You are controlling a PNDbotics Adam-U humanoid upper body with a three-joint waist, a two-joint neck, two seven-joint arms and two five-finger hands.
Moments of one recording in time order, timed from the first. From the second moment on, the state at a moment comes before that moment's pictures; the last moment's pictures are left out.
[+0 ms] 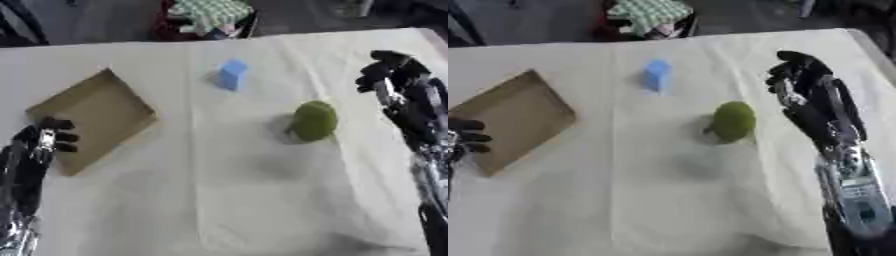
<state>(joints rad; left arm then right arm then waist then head) -0.17 0.18 -0.07 -1.73 -0.07 0.00 0.05 -0.15 -0.25 -0.14 -1.87 0.04 -0.10 0.08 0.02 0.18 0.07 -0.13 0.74</state>
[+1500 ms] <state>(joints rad) -0.17 0.18 -0.07 -1.73 -0.07 0.00 0.05 -0.22 -0.55 -0.03 -1.68 0.21 -0.21 0.34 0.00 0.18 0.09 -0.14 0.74</state>
